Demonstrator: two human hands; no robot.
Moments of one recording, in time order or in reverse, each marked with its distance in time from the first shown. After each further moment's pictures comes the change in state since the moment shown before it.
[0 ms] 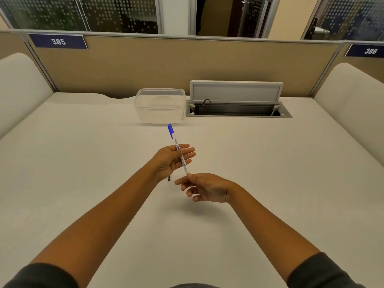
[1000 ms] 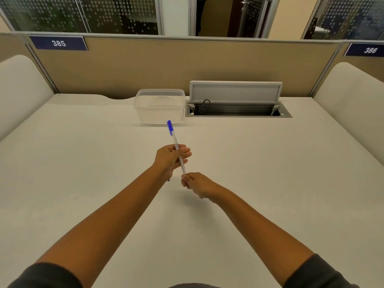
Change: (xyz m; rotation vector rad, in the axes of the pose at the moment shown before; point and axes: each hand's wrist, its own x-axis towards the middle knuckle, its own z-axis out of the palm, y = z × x) left_hand 0.007 -0.008 0.011 0.115 0.280 0.080; right_hand 0.015 -0.002 0.024 -0.671 0.418 0.001
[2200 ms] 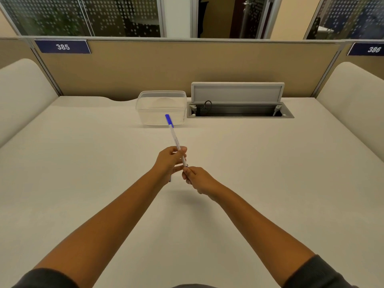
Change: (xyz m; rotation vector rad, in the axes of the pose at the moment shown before) left_hand -0.003 -0.004 -0.007 0.129 -0.040 0.085; right_hand 0.005 -0.004 -0.003 0.076 0.119 -0.165
